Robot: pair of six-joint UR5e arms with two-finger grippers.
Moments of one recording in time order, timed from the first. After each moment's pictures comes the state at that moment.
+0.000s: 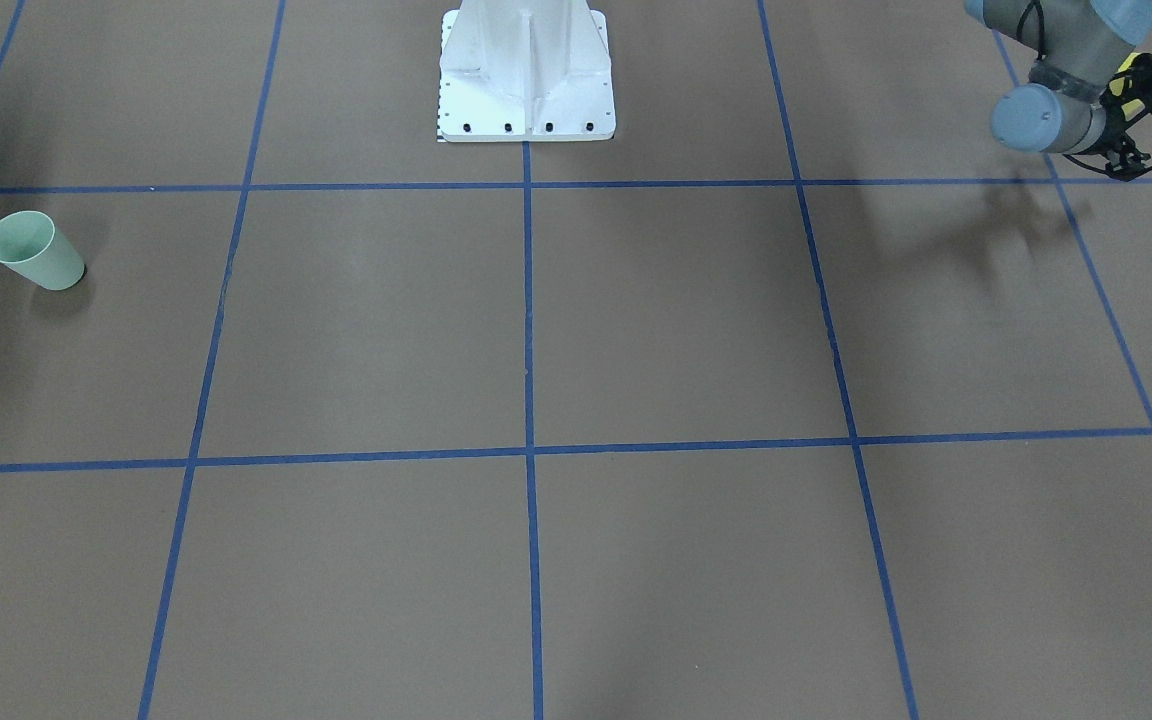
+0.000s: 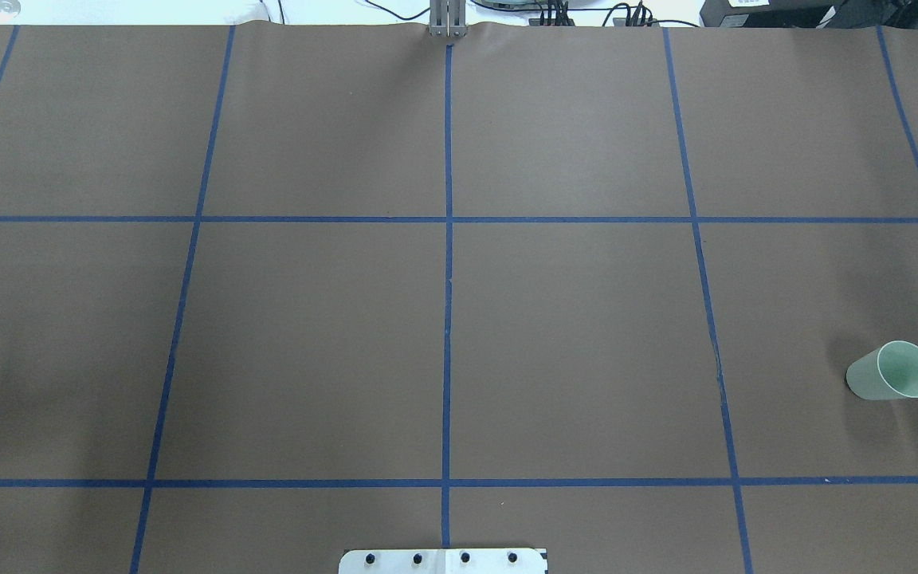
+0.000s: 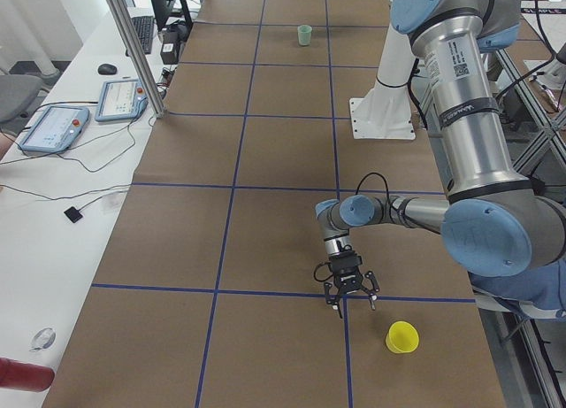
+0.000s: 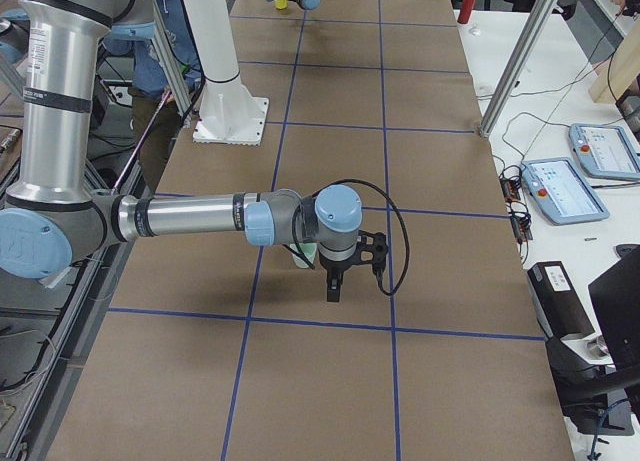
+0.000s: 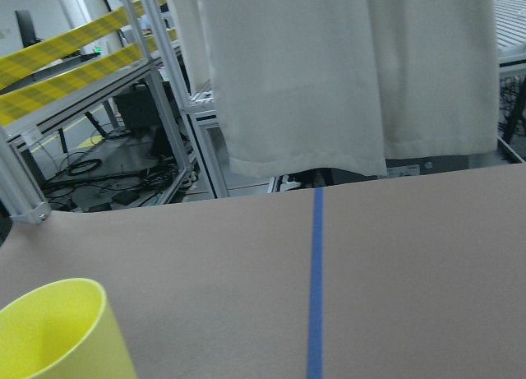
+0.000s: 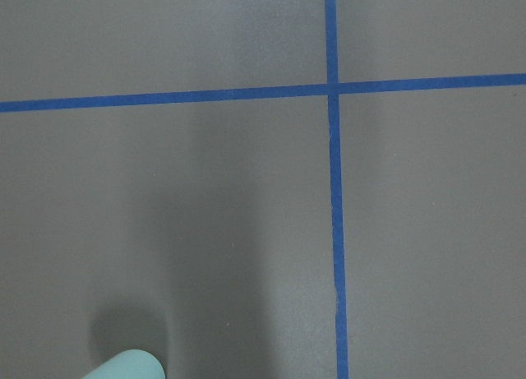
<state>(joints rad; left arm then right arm) -0.41 -1.18 -1.84 -1.23 -1.71 -2.70 1.51 -1.75 1.84 -1.56 2.40 0.16</state>
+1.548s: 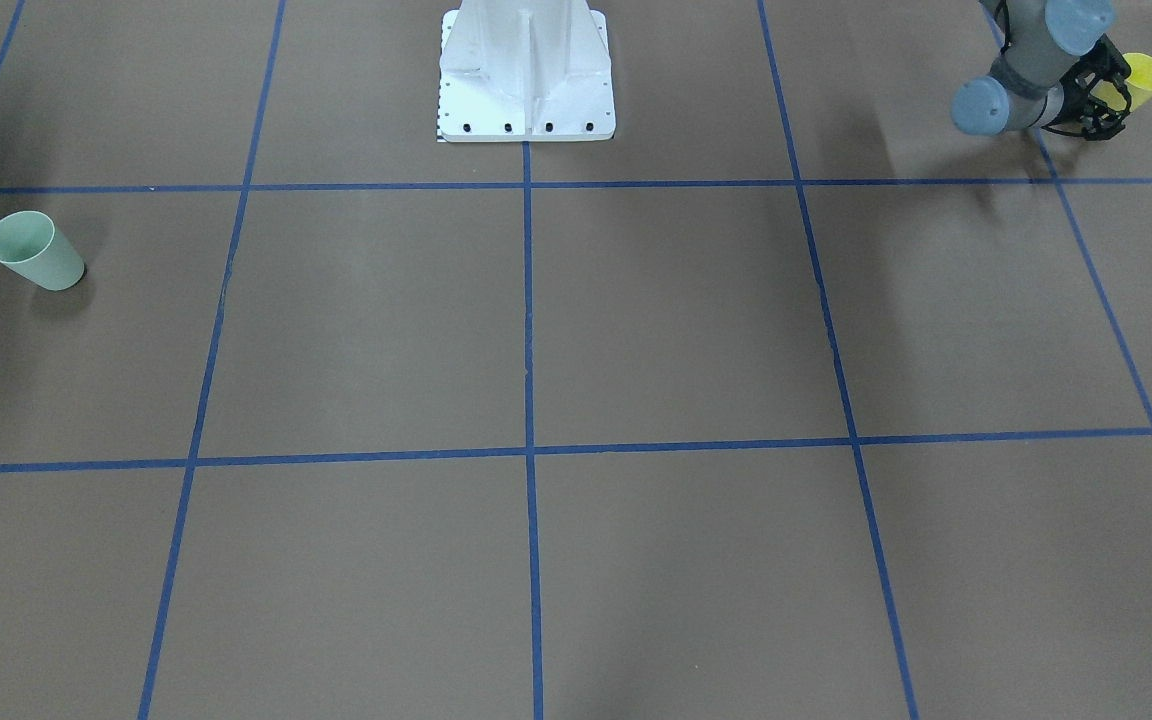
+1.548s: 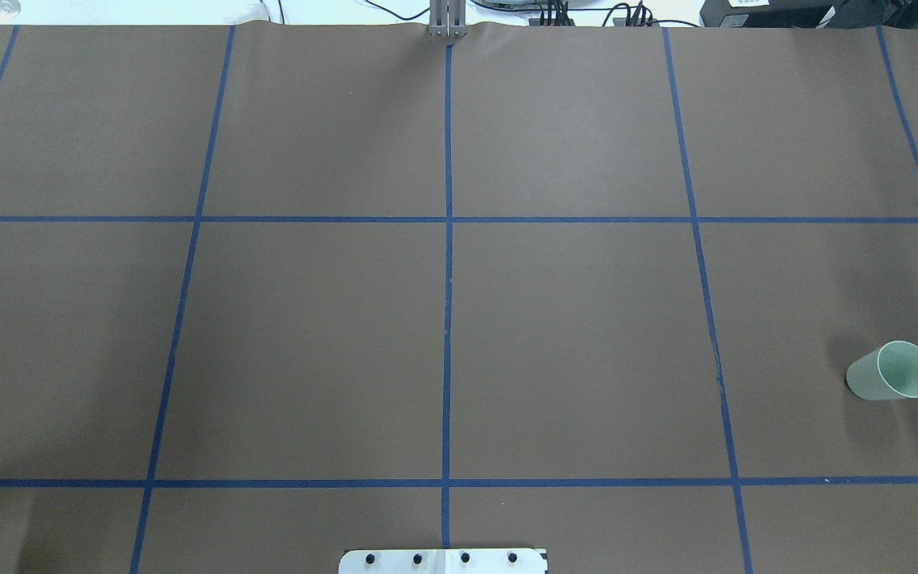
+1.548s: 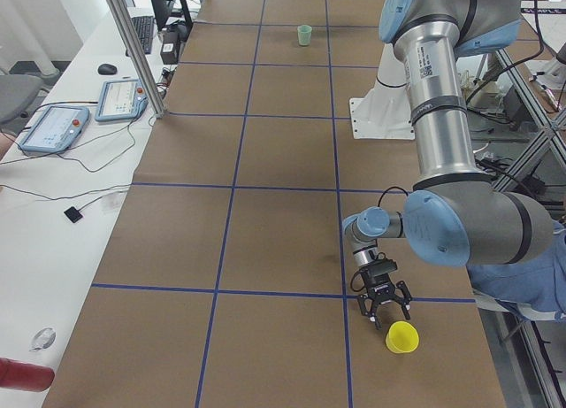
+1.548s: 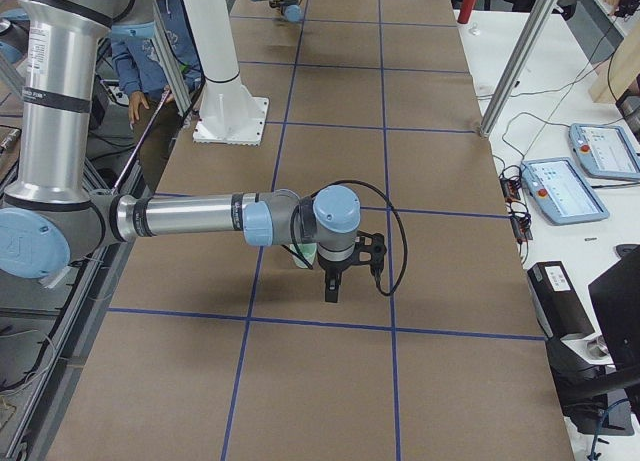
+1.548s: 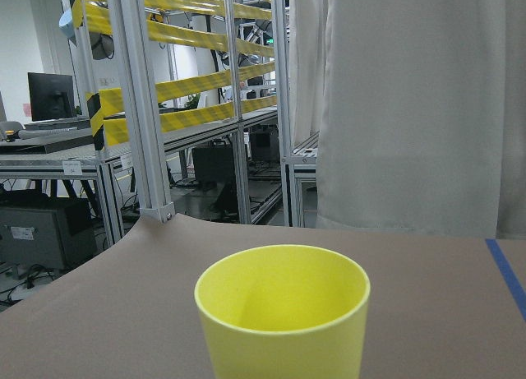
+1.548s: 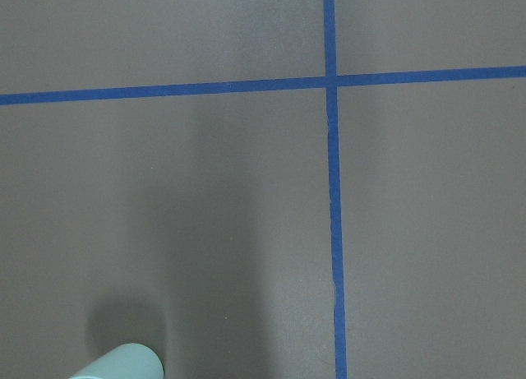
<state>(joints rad) -0.15 -1.14 -1.75 -1.28 -1.83 -3.01 1.50 -1.75 1.84 -1.56 2.40 0.17</state>
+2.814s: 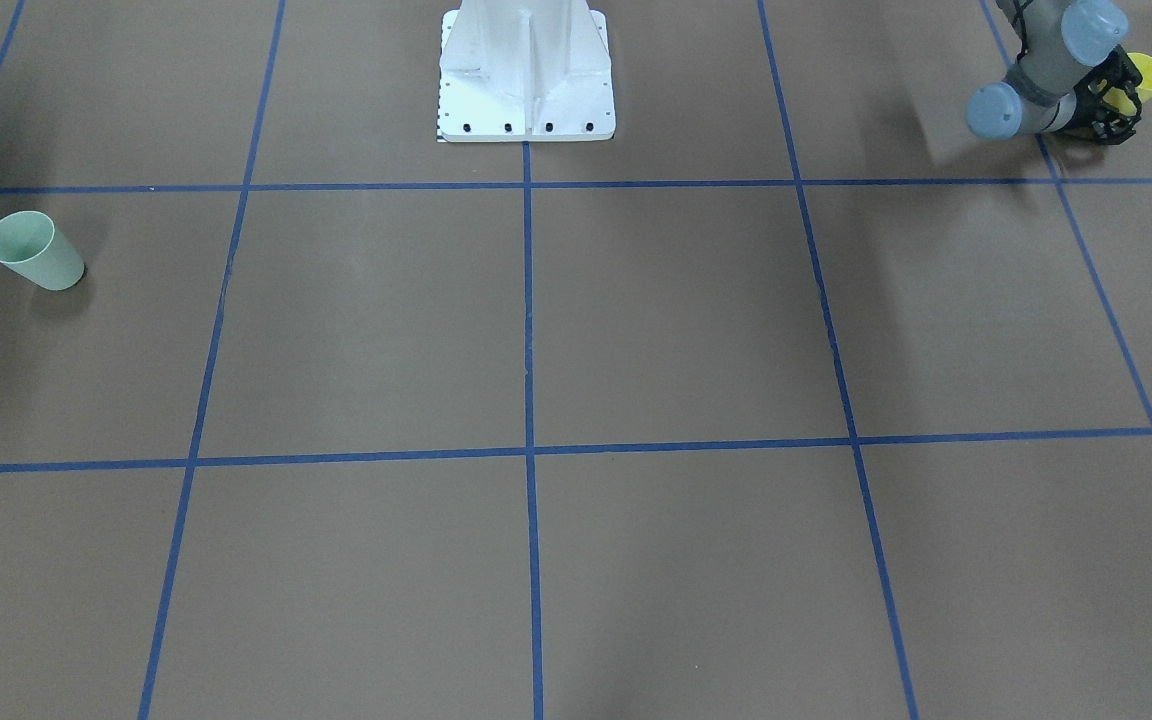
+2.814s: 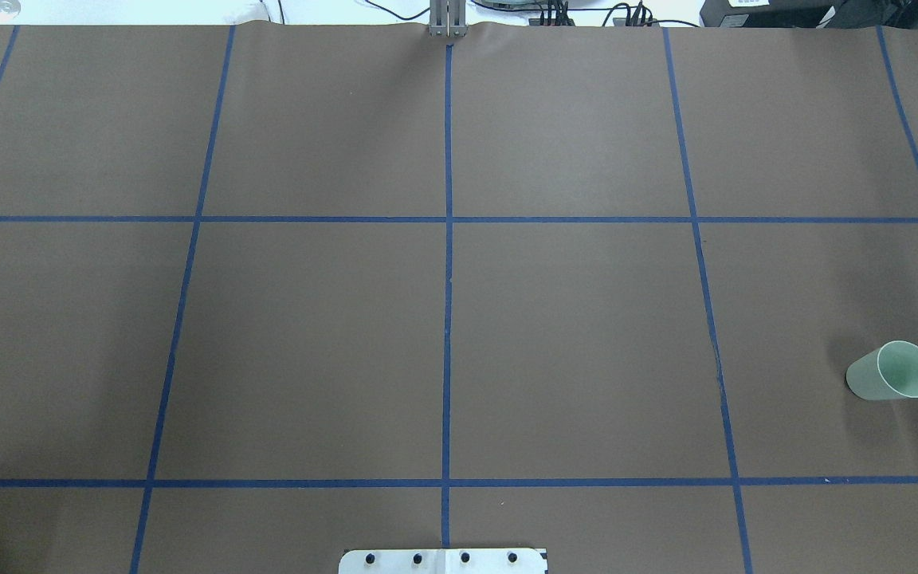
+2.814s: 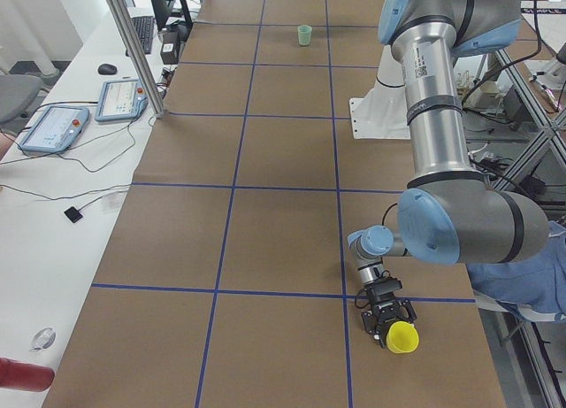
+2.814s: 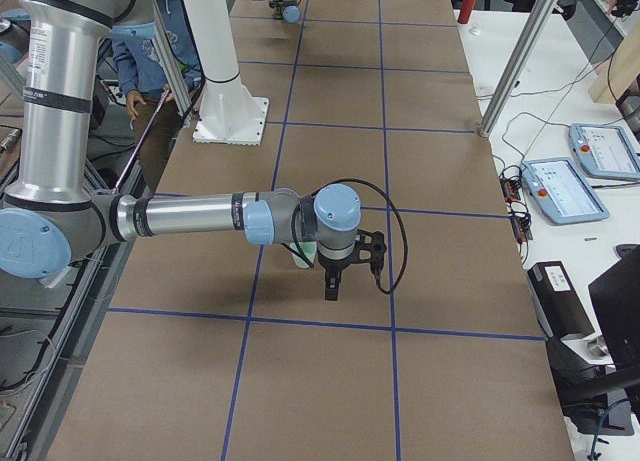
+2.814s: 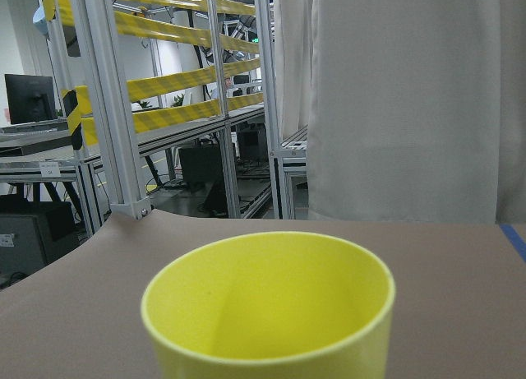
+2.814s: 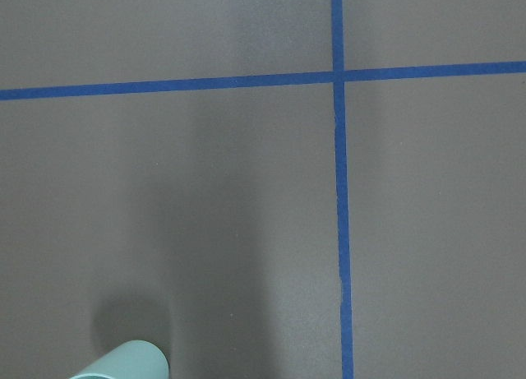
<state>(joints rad) -0.10 -1.13 -1.64 -1.40 -1.84 -3.04 1.50 -1.75 1.85 -1.56 2.40 0.17</state>
